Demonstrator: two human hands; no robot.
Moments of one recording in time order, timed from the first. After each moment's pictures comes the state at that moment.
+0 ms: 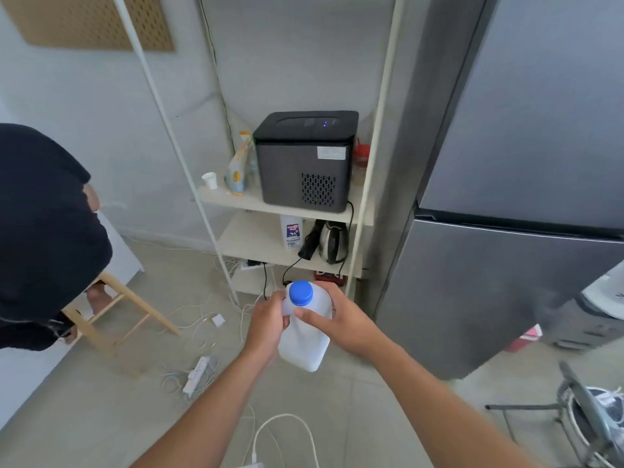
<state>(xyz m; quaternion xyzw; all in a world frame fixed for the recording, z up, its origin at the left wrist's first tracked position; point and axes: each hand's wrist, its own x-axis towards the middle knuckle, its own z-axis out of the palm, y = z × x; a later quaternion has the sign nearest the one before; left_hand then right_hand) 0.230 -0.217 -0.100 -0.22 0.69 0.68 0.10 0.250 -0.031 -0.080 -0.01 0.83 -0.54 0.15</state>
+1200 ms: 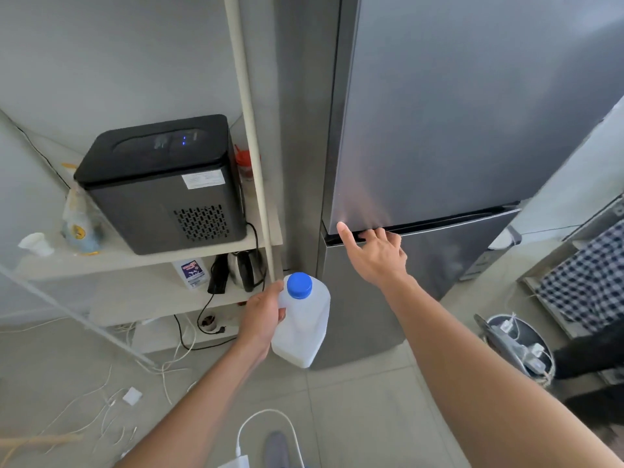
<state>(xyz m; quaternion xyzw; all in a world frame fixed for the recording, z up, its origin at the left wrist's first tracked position) 0.040 -0.048 -0.113 -0.07 0.72 0.64 0.25 0.072 0.195 -0.042 0.35 0.90 -0.25 -0.01</state>
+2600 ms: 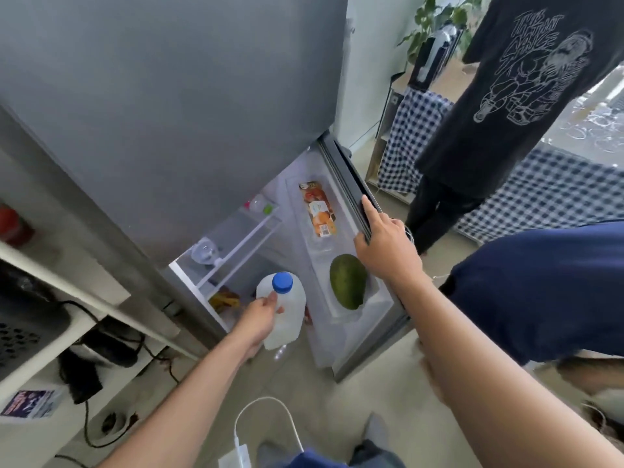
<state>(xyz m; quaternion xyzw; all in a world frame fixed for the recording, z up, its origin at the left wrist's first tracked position) 0.077 0.135 -0.169 0.20 0.75 0.35 0.52 0.293 0.295 -0.046 0.57 0.79 -0.20 -0.09</state>
